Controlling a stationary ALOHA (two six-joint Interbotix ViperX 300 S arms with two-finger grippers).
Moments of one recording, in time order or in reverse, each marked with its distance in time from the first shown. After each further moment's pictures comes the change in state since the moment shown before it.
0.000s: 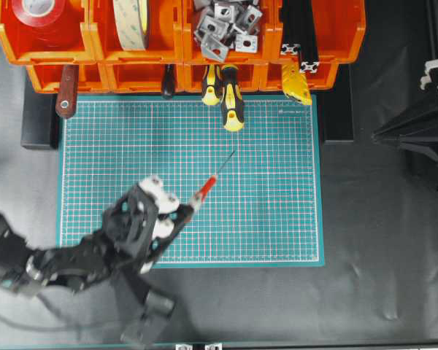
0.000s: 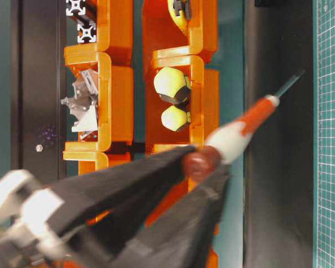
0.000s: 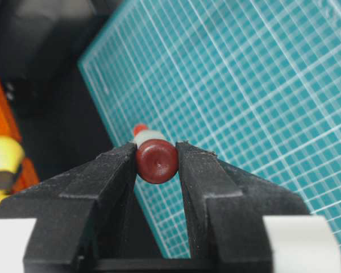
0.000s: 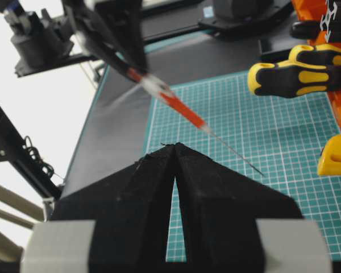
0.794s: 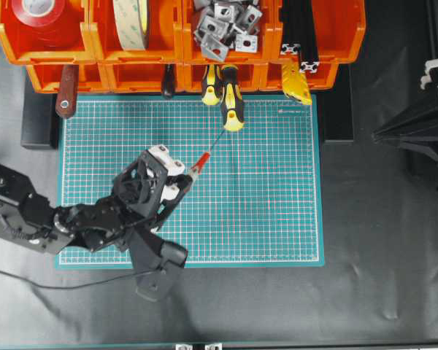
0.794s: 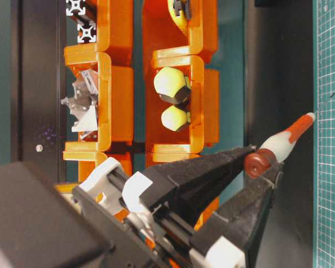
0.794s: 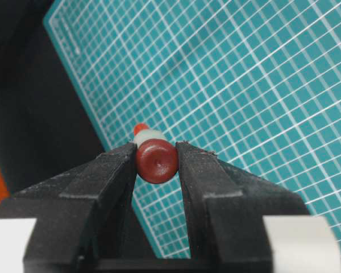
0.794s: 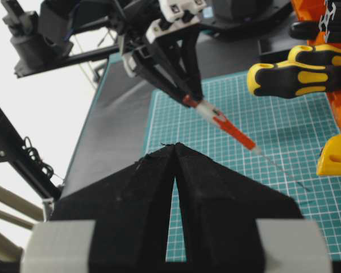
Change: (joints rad) left arm 0.112 0.023 0.087 0.000 -0.103 0.000; right arm 0.000 0.000 0.000 0.000 0.002 -0.002
